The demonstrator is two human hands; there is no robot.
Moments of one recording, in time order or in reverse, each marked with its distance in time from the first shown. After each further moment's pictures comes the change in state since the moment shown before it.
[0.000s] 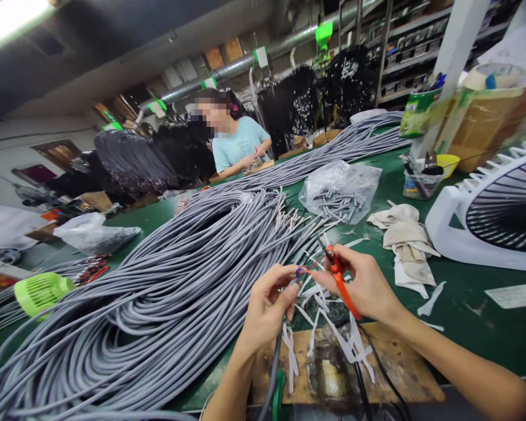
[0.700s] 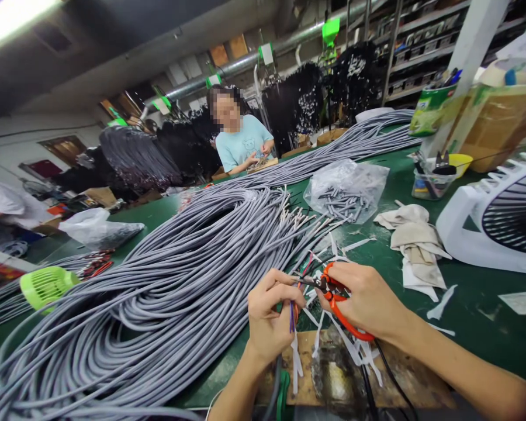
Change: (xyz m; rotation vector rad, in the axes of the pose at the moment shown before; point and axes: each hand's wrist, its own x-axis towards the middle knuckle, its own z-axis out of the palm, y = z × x) left_hand -0.007 -0.003 0.000 0.396 0.189 0.457; right_hand -0.008 0.005 0.008 -0.436 -0.123 -0.273
